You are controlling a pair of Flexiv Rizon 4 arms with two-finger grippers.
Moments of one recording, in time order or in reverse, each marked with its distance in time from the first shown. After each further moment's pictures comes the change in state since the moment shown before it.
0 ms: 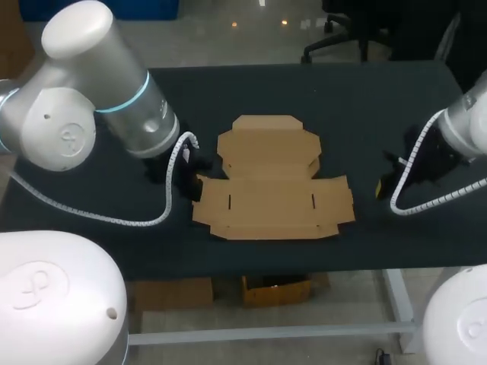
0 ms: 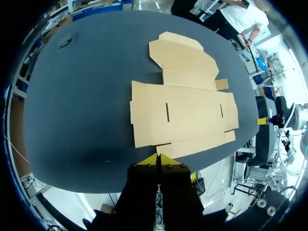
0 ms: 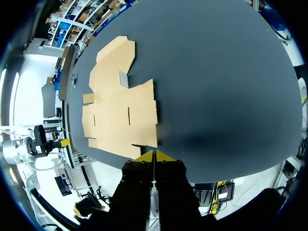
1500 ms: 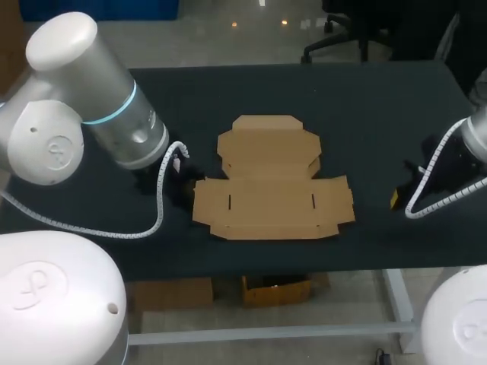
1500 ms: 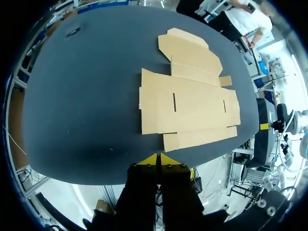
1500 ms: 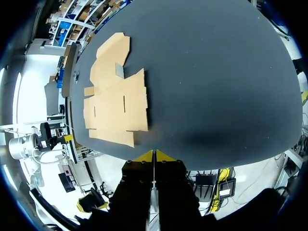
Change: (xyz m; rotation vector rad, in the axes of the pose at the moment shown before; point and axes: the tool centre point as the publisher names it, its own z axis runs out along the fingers) left arm -0.014 0.020 0.000 -0.007 0.011 -0.048; right arm -0.020 -0.023 -0.013 0.037 0.038 0.013
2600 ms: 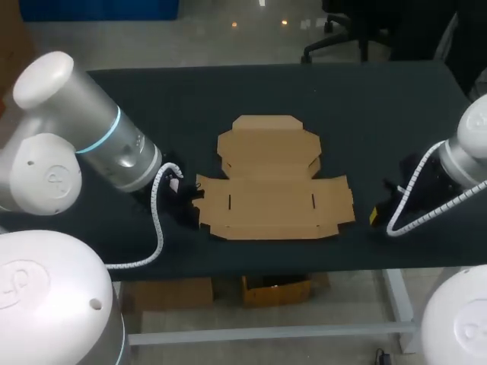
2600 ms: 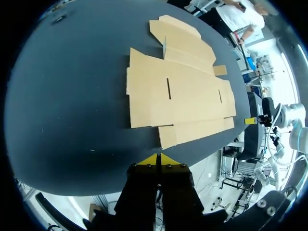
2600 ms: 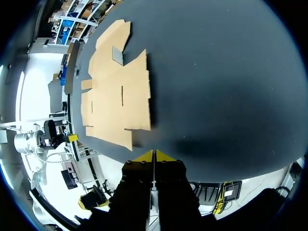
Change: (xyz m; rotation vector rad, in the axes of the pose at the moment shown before) left arm 0.000 0.016 0.042 -0.039 0.146 0.035; right arm 0.005 -0.010 0.057 0.025 0.051 -0.022
